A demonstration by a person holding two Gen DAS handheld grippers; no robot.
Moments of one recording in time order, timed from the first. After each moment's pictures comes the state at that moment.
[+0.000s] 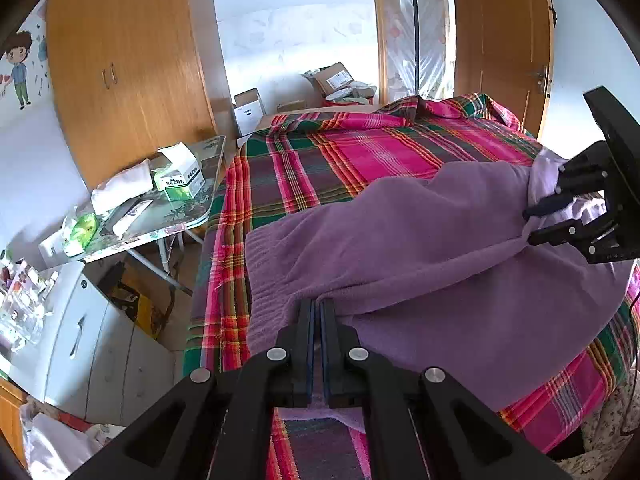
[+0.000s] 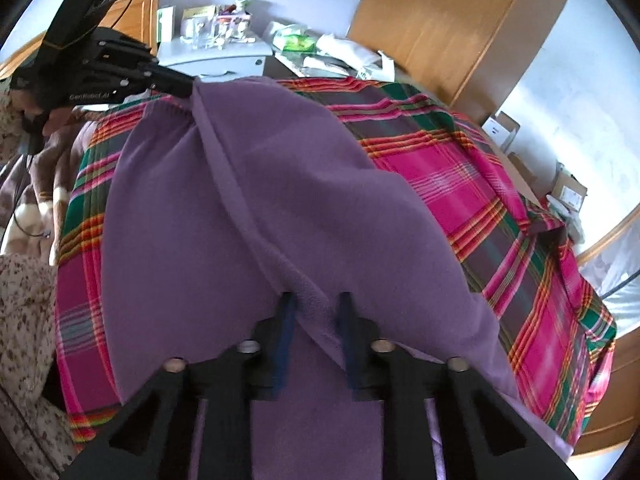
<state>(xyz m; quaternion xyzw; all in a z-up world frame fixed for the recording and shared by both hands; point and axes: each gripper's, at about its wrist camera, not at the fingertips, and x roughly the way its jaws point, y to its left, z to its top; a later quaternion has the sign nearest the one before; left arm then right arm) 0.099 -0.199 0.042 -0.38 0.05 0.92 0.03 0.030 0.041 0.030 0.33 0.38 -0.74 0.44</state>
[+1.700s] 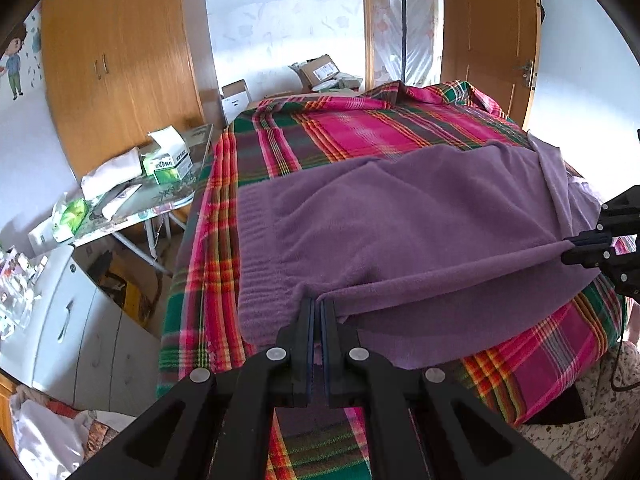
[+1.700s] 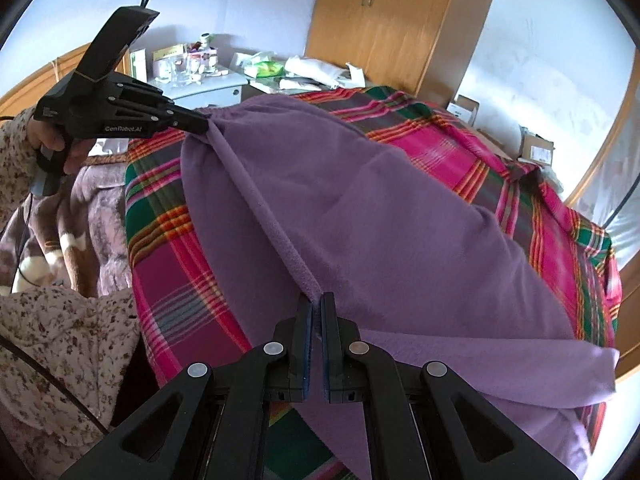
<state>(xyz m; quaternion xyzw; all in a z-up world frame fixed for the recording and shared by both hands) 0.137 -0.196 0.022 -0.39 0.04 0.92 0.05 0.128 0.074 0.021 0.33 0.28 -0.81 0.40</state>
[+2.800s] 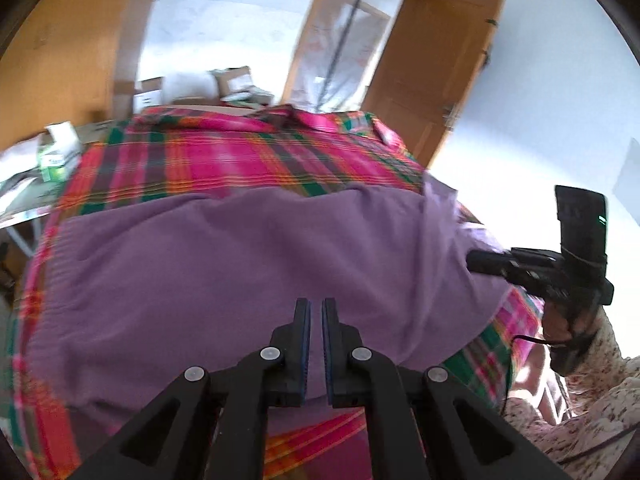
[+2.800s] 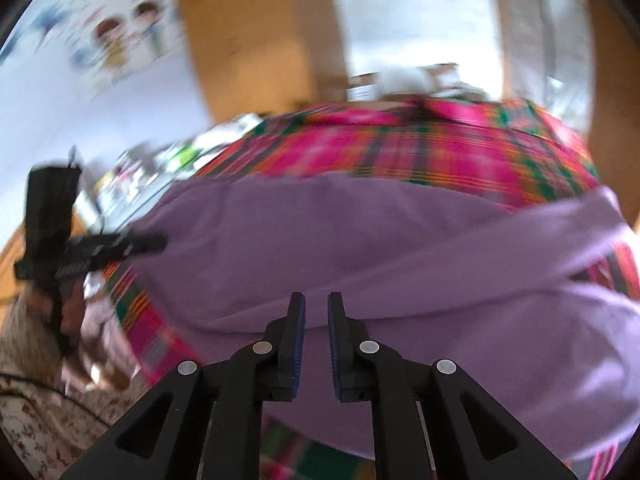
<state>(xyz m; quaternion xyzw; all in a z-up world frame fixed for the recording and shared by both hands) 0.119 -0.108 0.042 -0.36 -0.08 0.90 0.24 0.083 0.212 0.047 0.36 0.01 -0.89 0.28</state>
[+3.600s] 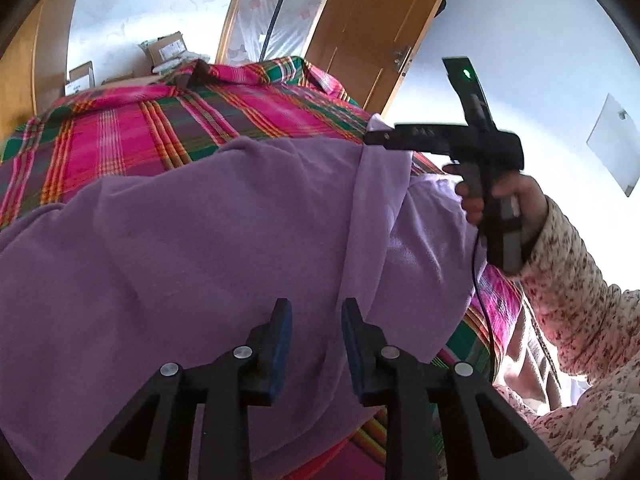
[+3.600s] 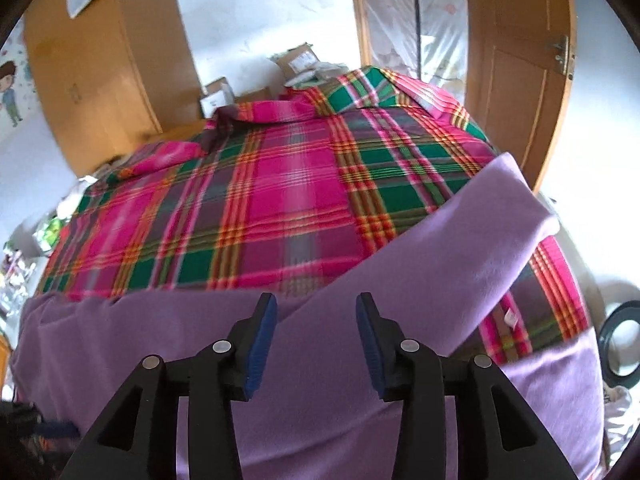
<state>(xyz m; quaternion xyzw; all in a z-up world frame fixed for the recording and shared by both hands) 0.076 -0.014 0.020 -0.43 -0.03 0.84 0.32 -0.082 0.271 0.033 0.42 -0.03 -0.90 0.07</state>
